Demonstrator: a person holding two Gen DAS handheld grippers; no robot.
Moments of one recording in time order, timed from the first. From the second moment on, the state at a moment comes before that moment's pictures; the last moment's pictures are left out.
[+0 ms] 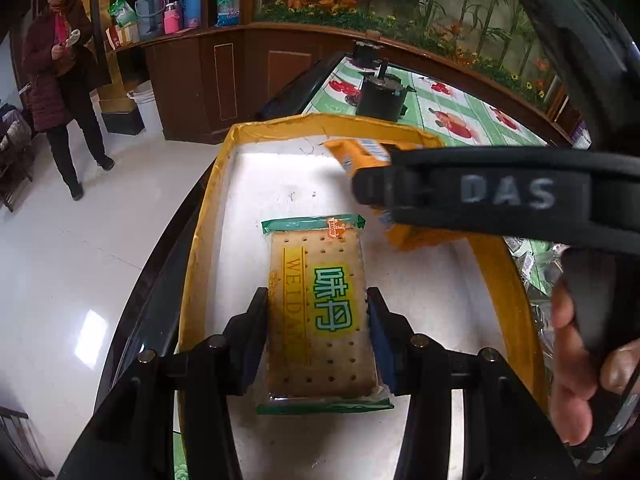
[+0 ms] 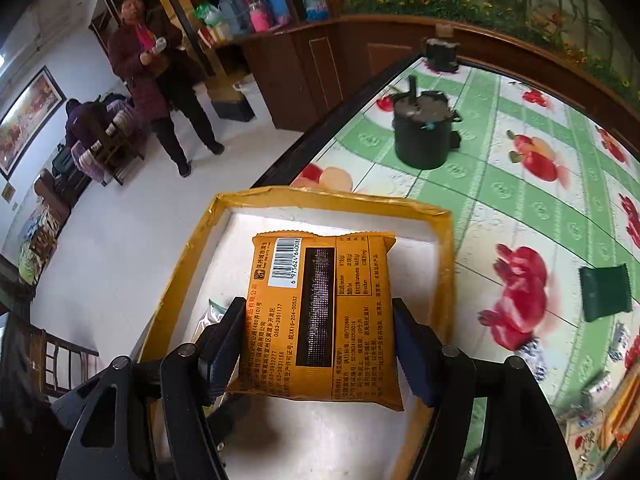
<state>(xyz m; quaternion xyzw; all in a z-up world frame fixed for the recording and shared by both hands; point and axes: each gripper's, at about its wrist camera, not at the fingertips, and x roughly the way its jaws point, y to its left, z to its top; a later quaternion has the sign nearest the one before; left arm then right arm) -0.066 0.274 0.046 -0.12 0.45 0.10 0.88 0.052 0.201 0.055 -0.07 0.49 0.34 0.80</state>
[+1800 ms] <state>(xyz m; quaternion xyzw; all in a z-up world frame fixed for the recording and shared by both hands) -0.110 0.227 0.101 -0.10 0.38 0.09 0.91 -0.006 0.084 0.104 0.00 0.44 0.34 0.83</state>
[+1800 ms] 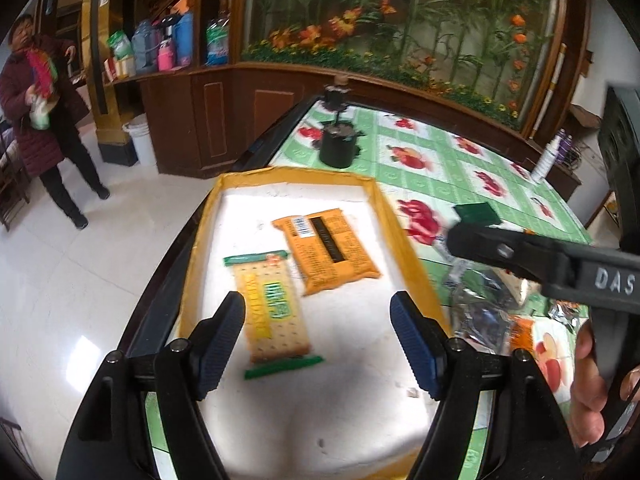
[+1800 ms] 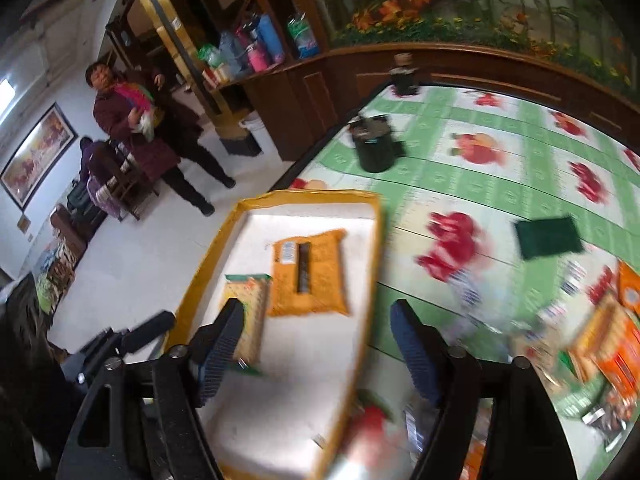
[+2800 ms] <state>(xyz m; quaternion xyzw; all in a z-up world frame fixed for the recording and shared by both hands) -0.099 0.049 0.090 0.02 0.39 -0.08 0.92 -0.028 -0.222 0.018 0.06 0.45 0.03 0.89</state>
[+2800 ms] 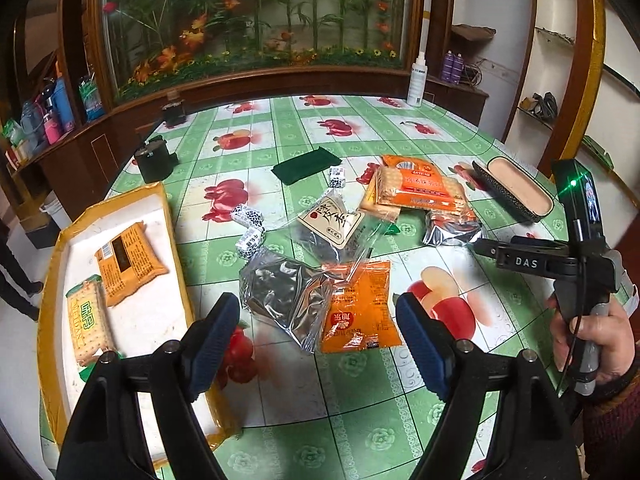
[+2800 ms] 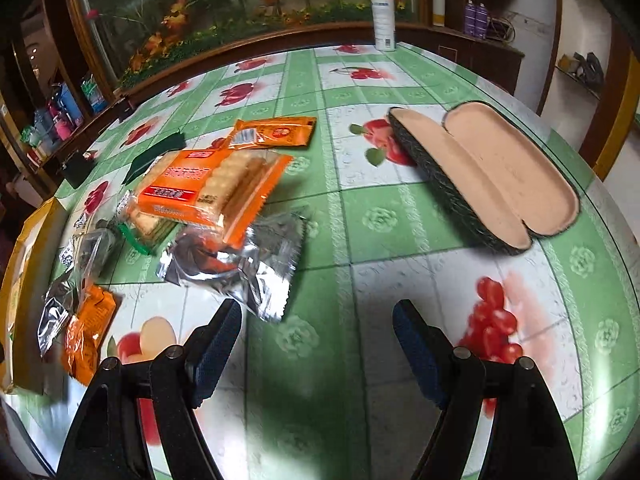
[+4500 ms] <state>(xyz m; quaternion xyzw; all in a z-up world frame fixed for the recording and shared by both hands) -0.073 0.043 0.048 -0.02 0.45 -0.13 0.88 -0.028 -0.185 0.006 -0.01 0.45 0.01 0.90</state>
